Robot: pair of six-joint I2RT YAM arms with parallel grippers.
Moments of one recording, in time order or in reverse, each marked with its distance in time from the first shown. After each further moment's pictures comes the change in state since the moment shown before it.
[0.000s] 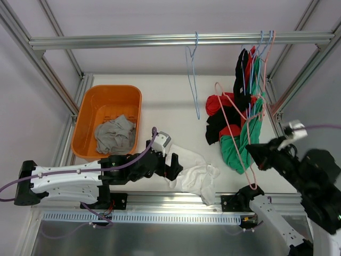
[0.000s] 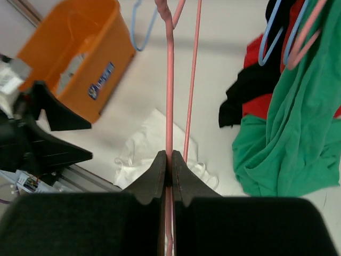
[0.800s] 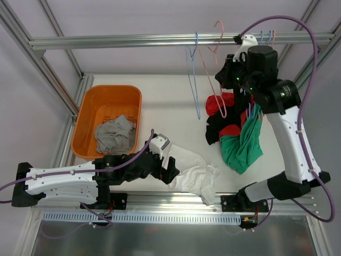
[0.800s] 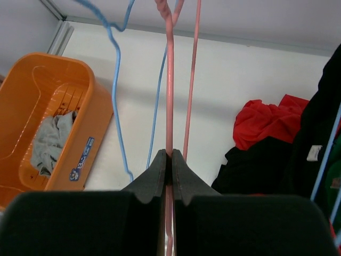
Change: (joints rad) left arm 0.000 -0.060 0.013 -0.069 0.071 0.071; right arm 0.055 0.988 0.669 0.134 0.130 -0.028
